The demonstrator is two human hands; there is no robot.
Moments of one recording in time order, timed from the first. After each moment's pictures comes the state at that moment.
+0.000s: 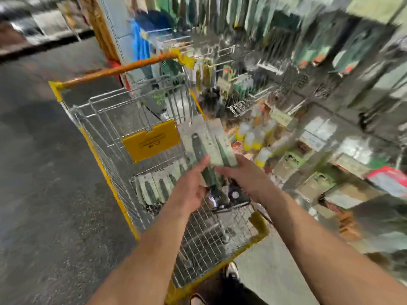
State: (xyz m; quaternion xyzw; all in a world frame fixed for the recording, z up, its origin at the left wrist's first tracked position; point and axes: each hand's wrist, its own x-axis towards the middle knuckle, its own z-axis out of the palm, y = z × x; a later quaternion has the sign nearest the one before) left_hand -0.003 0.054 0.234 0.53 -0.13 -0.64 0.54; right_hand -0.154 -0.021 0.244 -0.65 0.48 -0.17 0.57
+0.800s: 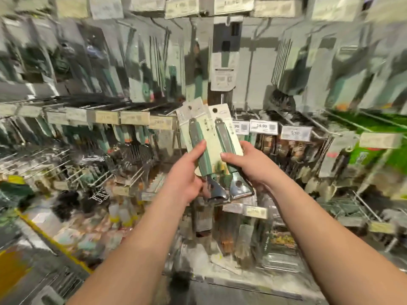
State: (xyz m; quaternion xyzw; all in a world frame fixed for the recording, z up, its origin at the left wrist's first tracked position) left_hand -0.416 0.001 0.463 0.35 -0.36 -0.75 0.44; right_hand -0.592 0.021 0.456 -0.57 0.60 -0.44 0.34
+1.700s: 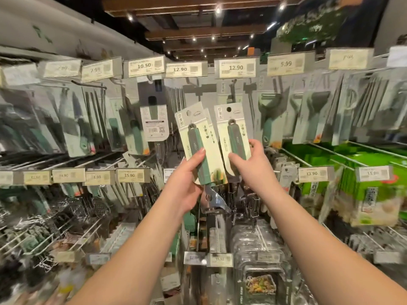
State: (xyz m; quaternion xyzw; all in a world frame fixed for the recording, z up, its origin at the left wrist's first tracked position) left_hand -0.582 -0.013 0.527 0.26 -0.45 -0.74 0.43; right_hand -0.746 0.029 0.515 -0.47 0.67 -0.55 0.12
